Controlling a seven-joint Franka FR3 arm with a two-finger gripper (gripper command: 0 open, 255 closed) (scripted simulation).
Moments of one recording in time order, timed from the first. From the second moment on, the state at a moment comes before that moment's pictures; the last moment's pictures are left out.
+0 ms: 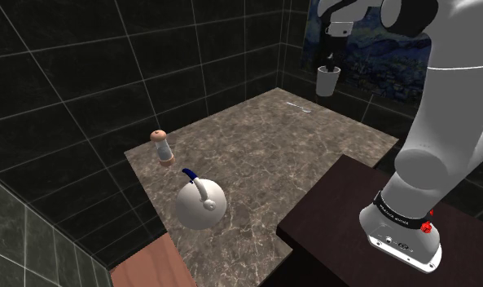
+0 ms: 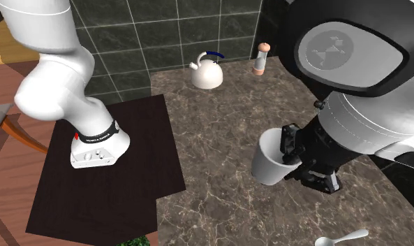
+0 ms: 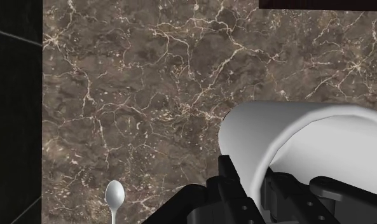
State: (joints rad) arm -0.26 0.33 -0.52 -1.63 0.17 1.78 -0.87
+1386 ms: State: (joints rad) arm 0.00 -0.27 -0.31 -2.30 -0.02 1.94 -0.33
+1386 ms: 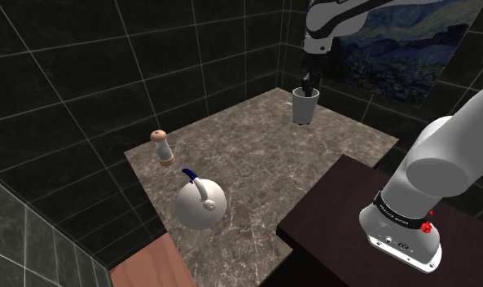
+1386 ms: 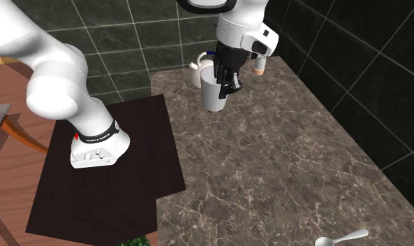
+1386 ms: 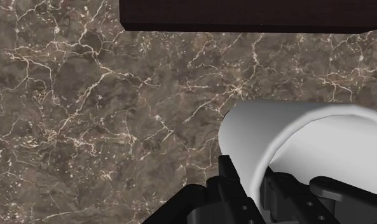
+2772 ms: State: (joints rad) arm 0.24 -0.42 0.07 -2.48 0.16 1.99 0.18
